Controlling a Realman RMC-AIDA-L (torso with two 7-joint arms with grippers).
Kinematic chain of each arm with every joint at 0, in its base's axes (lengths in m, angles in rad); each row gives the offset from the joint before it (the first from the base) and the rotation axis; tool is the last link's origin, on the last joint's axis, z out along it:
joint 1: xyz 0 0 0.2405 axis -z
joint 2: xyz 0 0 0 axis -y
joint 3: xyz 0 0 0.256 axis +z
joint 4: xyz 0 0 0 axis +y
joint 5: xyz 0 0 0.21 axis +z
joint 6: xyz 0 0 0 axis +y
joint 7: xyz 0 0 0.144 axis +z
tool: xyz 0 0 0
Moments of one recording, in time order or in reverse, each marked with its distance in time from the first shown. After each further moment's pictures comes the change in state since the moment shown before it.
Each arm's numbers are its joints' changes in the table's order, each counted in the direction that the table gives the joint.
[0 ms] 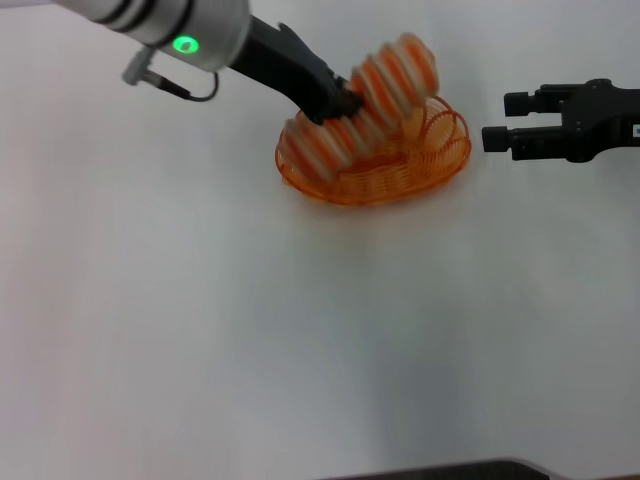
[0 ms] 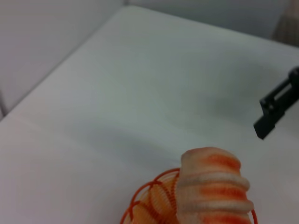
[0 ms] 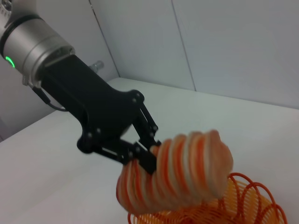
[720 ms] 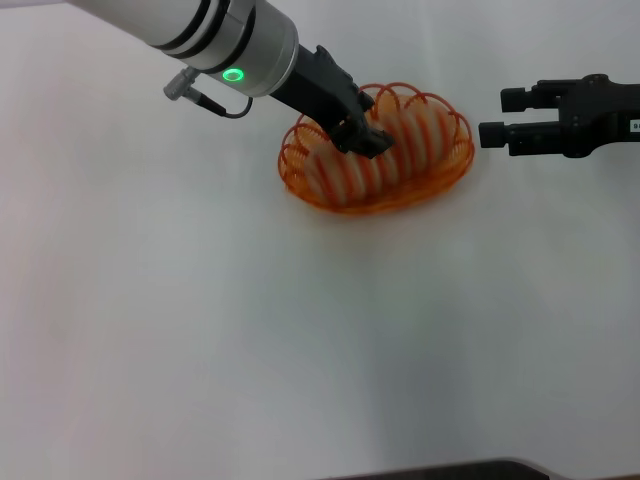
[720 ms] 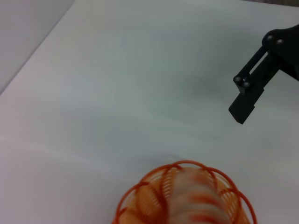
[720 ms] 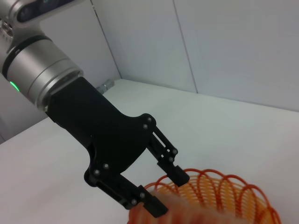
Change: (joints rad) left arm 0.004 0.006 0.199 -0.009 -0.030 -0.099 -0.008; right arm -0.010 0.000 0.001 0.000 0.000 -0.002 0.004
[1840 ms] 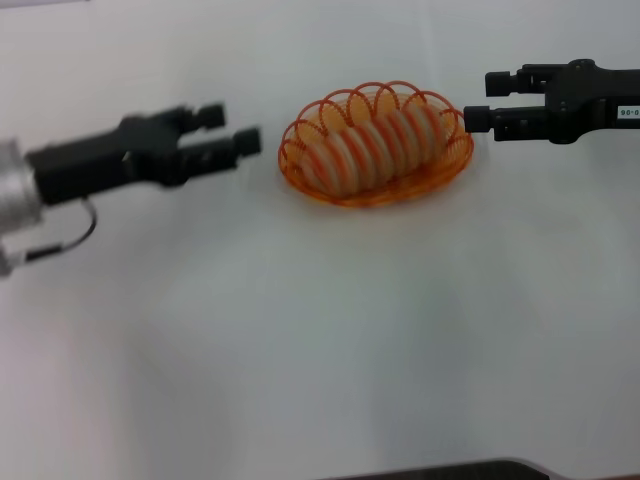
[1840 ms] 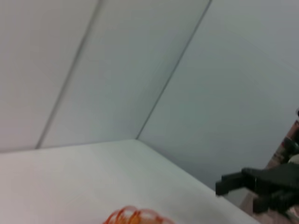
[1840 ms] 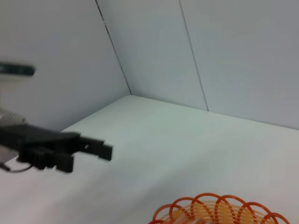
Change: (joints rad) left arm -0.474 -0.045 -0.627 -0.229 -0.505 0.348 0.523; right arm -0.012 -0.008 -0.013 0.011 0.051 -0.001 -0.001
